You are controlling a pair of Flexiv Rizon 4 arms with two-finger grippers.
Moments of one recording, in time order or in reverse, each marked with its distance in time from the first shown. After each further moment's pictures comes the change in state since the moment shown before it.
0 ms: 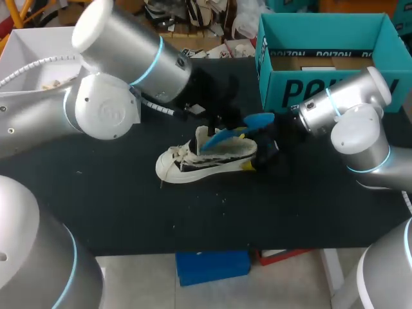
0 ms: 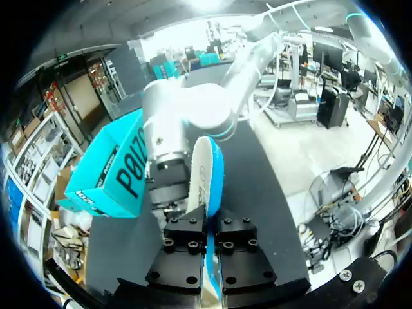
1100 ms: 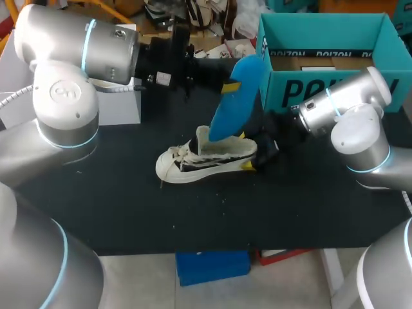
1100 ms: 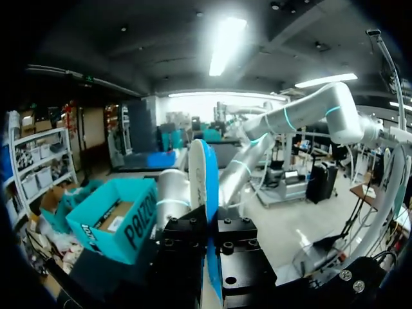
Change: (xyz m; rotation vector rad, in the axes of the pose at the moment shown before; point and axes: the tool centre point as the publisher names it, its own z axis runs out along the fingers) left arm -0.006 -0.077 -0.098 0.522 0.045 -0.164; right arm 0.000 0.000 0.000 0.000 0.000 0.000
